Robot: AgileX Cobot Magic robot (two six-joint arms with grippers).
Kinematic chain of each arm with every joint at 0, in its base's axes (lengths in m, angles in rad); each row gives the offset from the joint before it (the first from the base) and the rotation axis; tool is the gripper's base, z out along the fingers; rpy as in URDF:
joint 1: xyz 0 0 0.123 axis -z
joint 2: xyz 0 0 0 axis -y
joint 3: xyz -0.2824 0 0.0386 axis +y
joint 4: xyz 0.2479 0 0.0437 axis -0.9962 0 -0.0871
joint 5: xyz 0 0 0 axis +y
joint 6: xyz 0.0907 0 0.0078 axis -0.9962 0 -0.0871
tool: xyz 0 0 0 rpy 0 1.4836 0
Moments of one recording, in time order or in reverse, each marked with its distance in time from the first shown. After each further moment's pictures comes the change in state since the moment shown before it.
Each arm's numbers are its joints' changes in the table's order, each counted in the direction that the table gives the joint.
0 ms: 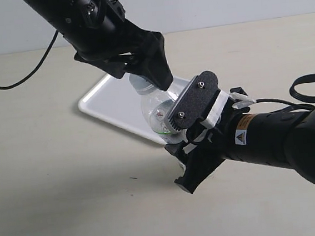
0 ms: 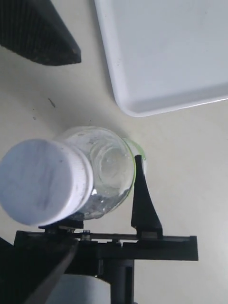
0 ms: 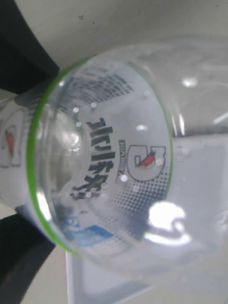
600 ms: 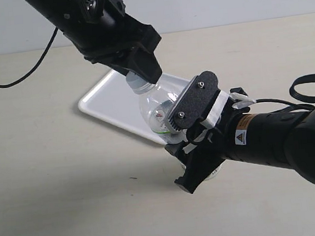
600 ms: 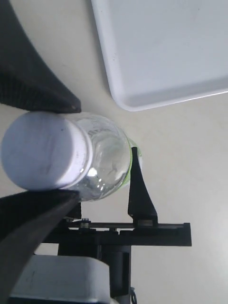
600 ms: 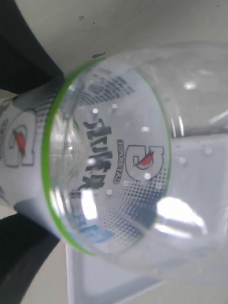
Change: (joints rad) left arm 0.002 0.014 0.000 0.014 -0.003 0.000; right arm 0.000 0.000 0.000 0.000 0.000 0.000
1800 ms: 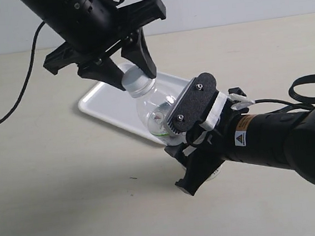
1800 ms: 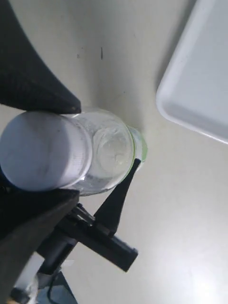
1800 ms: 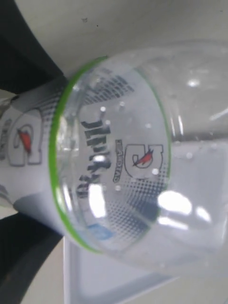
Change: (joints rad) left arm 0.000 0.002 0.000 -0.044 0.025 0.697; right arm 0.000 0.000 0.000 0.015 0.000 0.002
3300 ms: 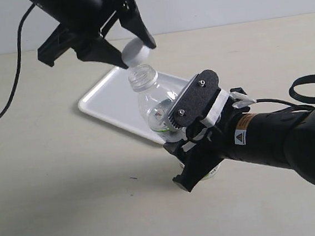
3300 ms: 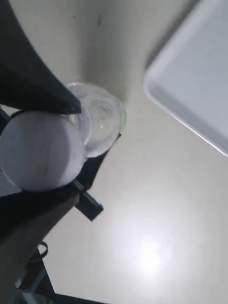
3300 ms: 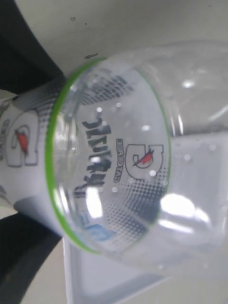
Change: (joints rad) left arm 0.000 0.070 0.000 0.003 -0.091 0.207; right arm -0.002 0.000 0.000 -0.011 -0.018 -0.035
